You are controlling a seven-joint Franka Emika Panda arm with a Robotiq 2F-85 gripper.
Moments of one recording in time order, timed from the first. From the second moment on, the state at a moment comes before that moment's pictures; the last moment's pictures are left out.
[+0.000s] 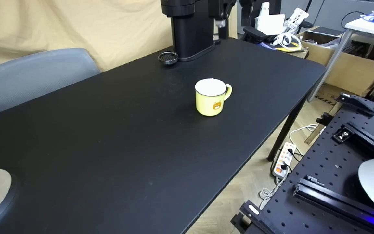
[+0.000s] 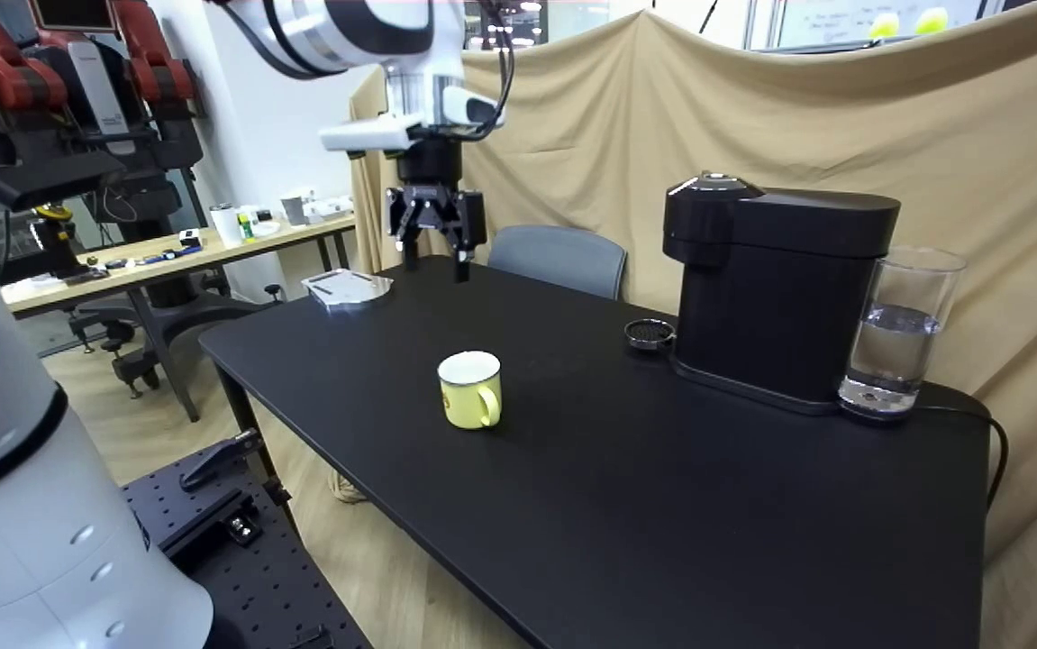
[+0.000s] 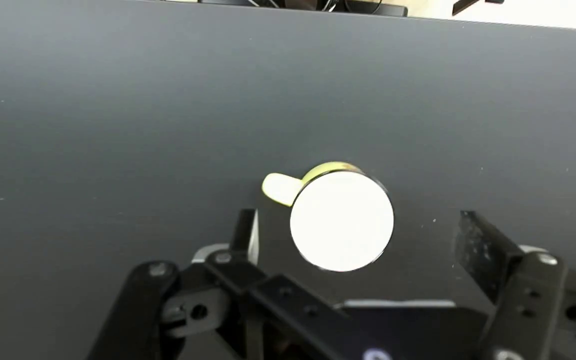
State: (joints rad) arm 0.05 -0.25 0.08 -2.48 -0.02 2.10 0.02
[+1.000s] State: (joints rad) arm 0.08 -0.03 0.11 -2.54 -0.04 2.49 0.03
